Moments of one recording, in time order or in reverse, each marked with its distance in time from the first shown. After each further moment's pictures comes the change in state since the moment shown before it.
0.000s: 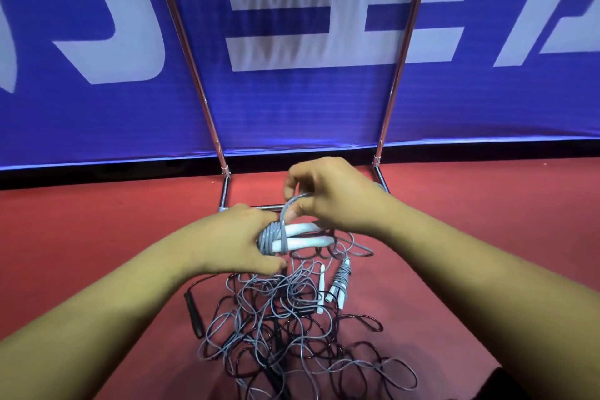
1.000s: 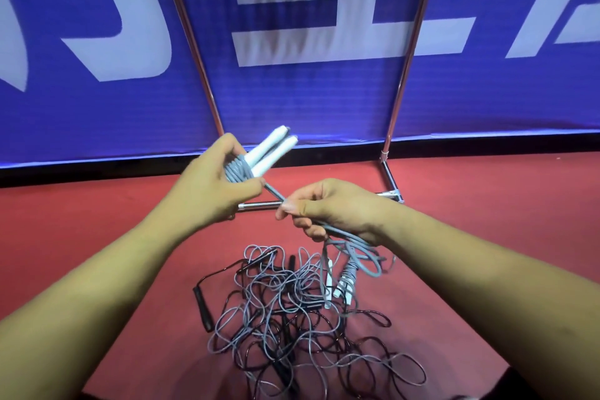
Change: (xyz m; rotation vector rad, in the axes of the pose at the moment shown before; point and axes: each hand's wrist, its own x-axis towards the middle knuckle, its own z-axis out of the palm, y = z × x) left_hand 0.002 -0.019 -0.022 -0.657 0.572 -0.168; right_hand 0.001 0.027 0.036 0.927 -0.342 0.309
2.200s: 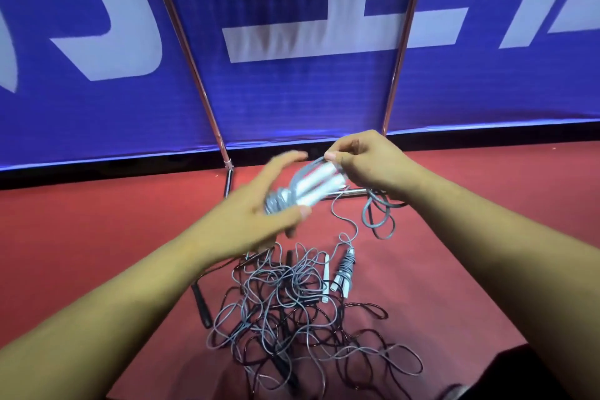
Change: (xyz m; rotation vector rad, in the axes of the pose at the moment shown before) left_hand -0.024 0.015 0.038 -0.064 -0.443 0.084; right_hand -0.025 -0.026 -0.057 -0.535 0.516 -0.177
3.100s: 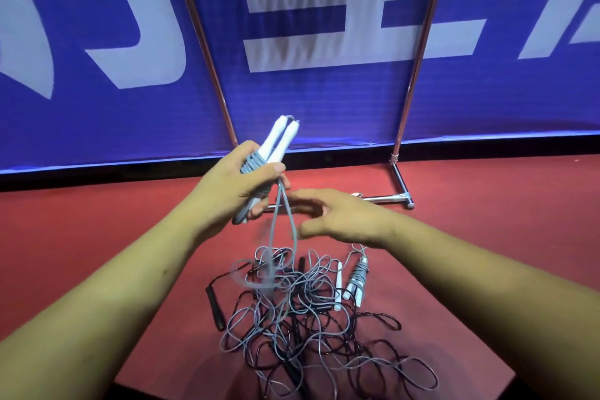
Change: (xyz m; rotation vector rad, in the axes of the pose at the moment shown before) left_hand 0.005 -0.001 -0.038 -0.296 0.302 -0.097; right_hand -0.015 -0.015 0.071 0.217 -0.503 0.001
